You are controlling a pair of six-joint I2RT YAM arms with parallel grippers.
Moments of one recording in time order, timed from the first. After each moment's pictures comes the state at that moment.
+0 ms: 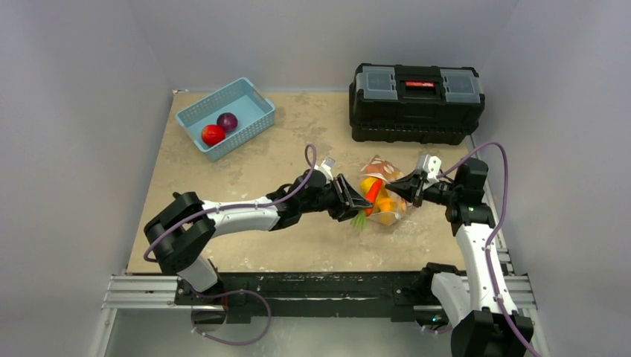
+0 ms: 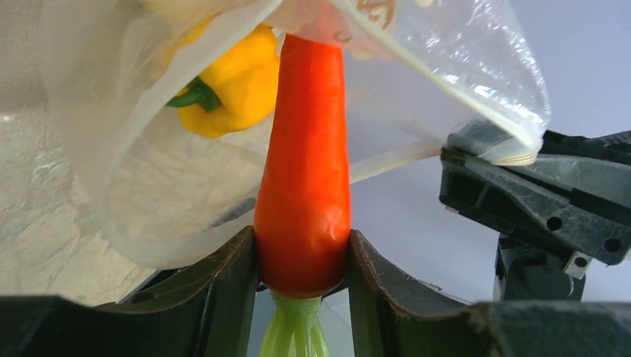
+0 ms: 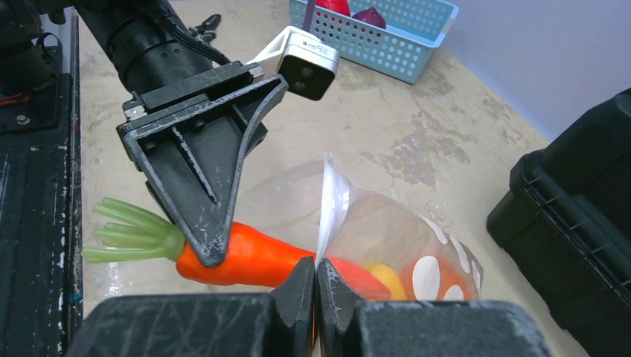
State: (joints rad) left arm -0.96 1.61 0.87 0.37 0.23 -1.45; right arm -0.14 0.84 0.65 -0.31 -1.22 -0.61
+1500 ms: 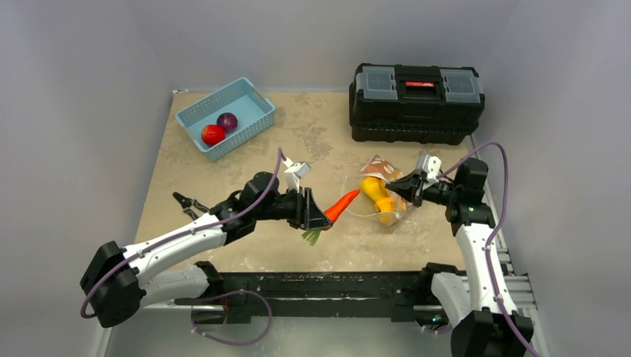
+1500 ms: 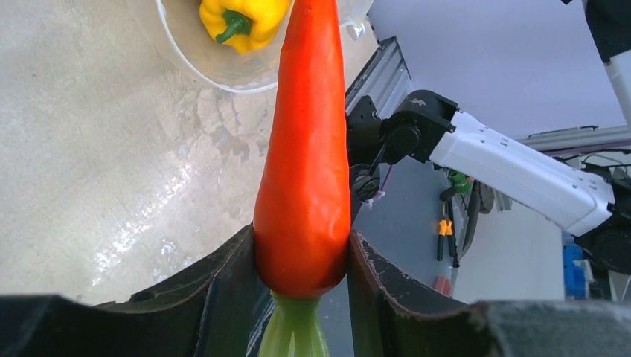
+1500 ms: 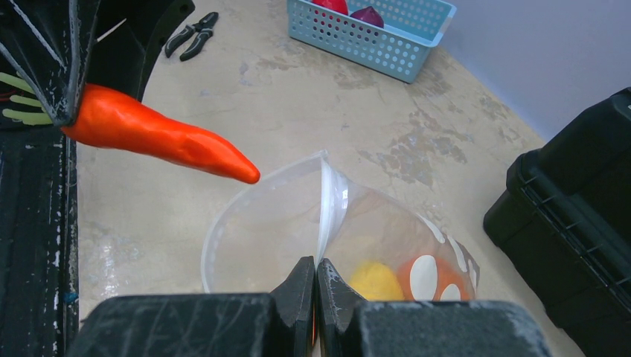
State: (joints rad) left arm -0.84 1.11 0.66 0.05 0.44 -0.81; right arm -0.14 0.84 0.65 -0.31 -1.21 -0.62
